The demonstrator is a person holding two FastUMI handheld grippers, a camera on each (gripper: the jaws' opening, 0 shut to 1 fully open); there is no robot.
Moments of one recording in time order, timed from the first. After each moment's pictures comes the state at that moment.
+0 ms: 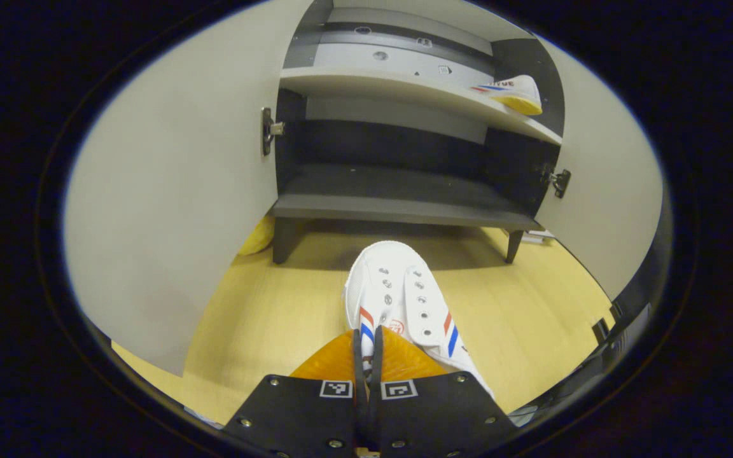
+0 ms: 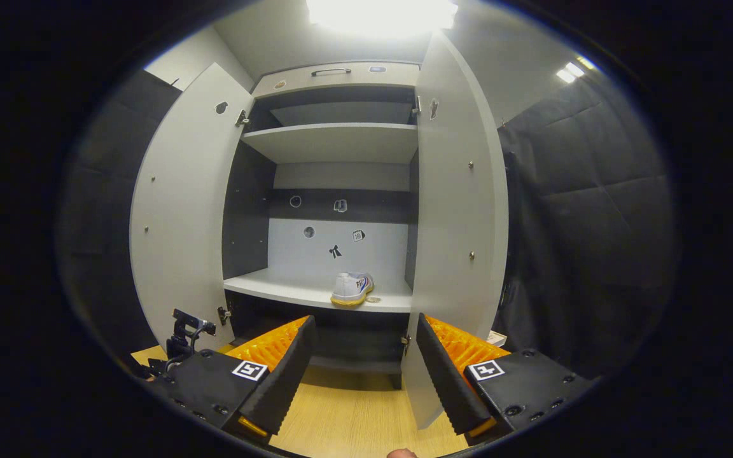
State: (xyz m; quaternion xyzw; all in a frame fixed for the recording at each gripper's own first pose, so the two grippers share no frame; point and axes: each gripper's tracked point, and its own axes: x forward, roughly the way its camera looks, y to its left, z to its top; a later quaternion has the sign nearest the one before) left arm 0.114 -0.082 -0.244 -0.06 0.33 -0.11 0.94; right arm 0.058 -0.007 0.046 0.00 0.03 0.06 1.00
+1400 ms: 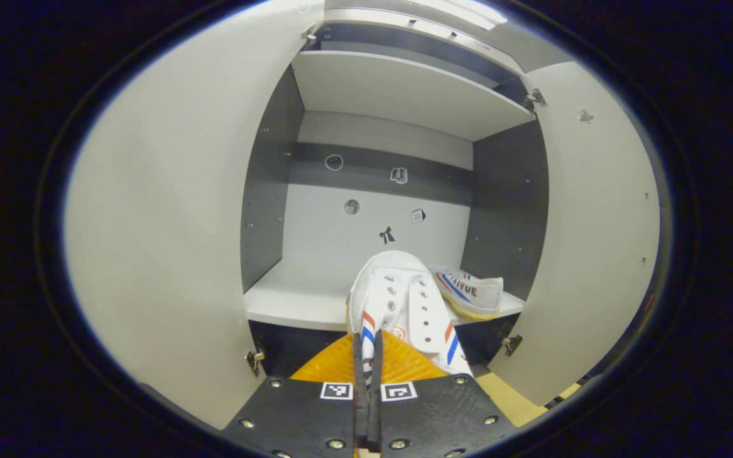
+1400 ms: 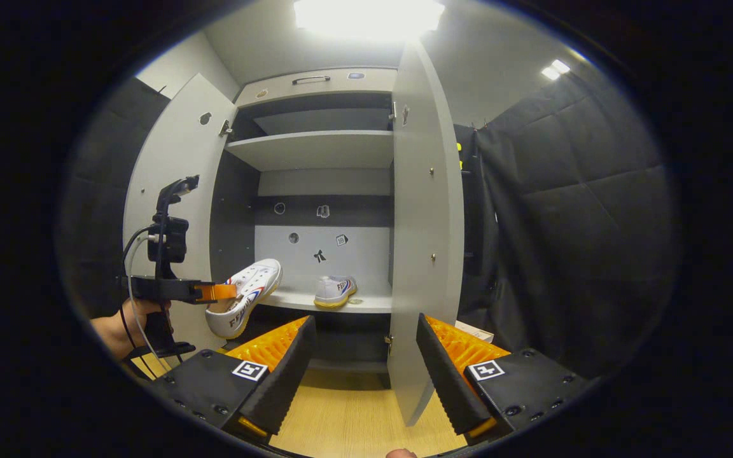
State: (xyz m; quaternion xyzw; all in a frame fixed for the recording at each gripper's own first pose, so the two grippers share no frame) left arm 0.094 -0.061 -0.176 -0.09 0.10 -0.12 0.98; right arm 0.044 -0.039 0.051 0.02 0.03 0.03 1.00
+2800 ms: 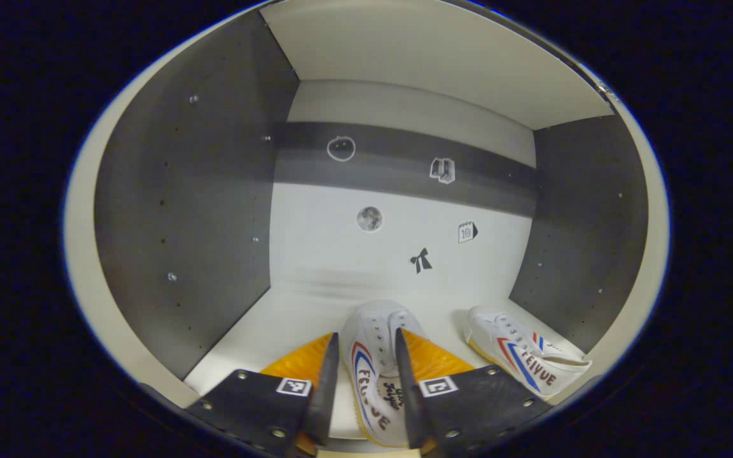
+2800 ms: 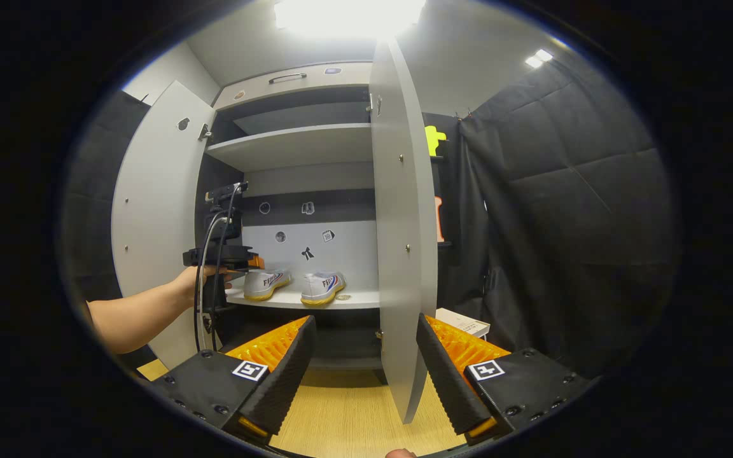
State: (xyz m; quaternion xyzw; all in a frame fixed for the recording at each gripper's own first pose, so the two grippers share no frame) left arm 0.091 -0.057 -0.154 -0.08 0.12 -0.08 0.99; right arm 0.054 -0.056 0.047 0.04 0.03 0.02 1.00
